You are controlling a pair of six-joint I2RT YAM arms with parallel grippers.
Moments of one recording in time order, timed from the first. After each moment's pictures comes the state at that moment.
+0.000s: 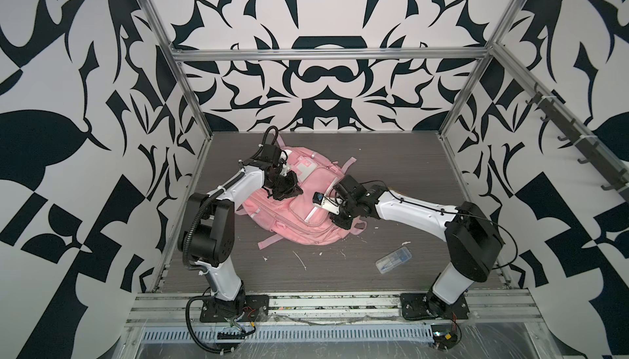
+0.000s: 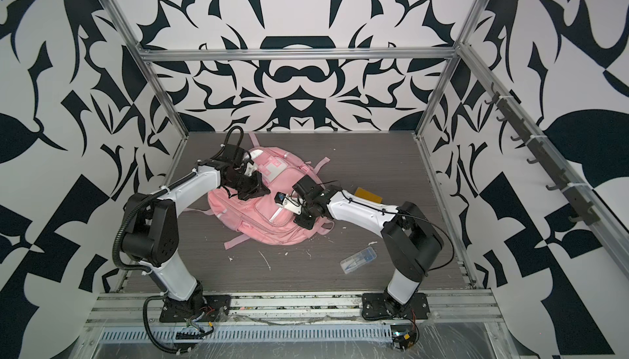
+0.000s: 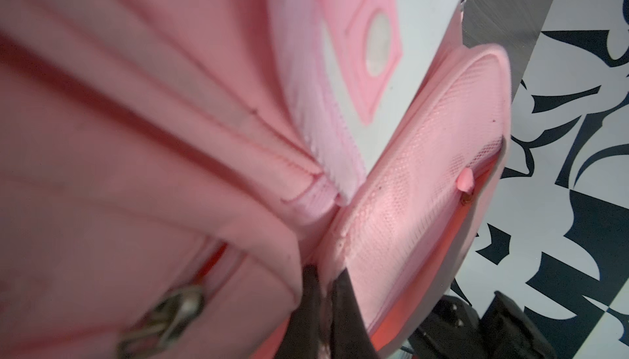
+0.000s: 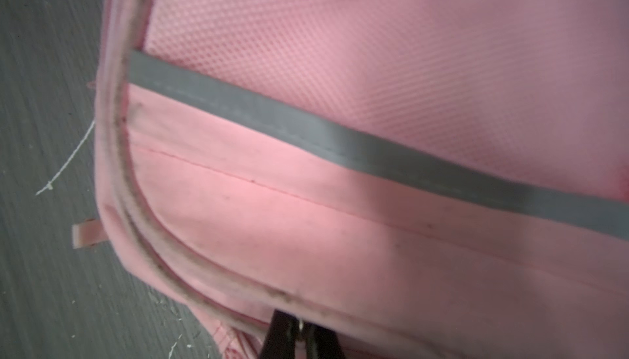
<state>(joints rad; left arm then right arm) -0.30 1.74 1.25 -0.67 0.58 -0.60 0.83 1.69 1.15 -0.54 -0.15 -0.42</state>
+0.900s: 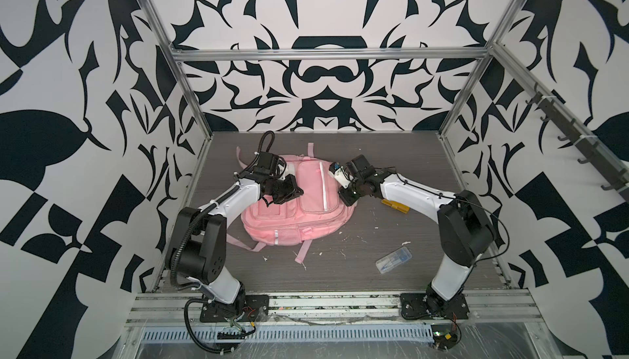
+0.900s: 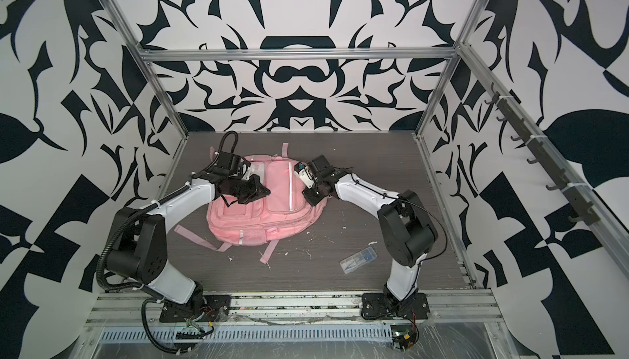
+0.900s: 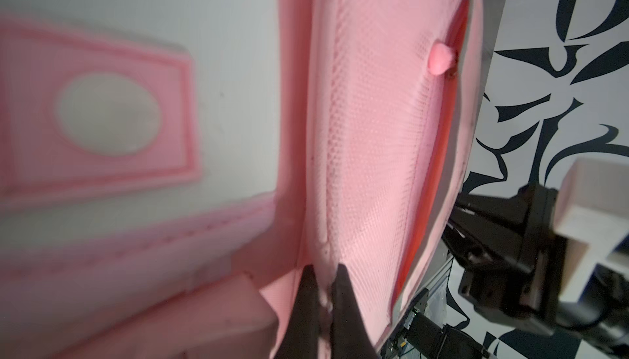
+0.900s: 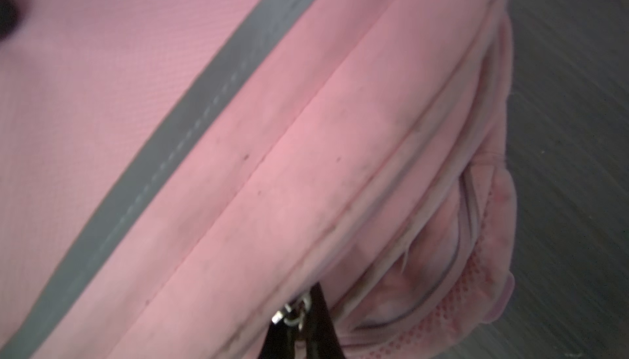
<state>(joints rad) -0.33 1.59 1.05 -0.46 0.56 -0.67 0.60 1.81 1.29 -0.49 -0.14 -0.13</state>
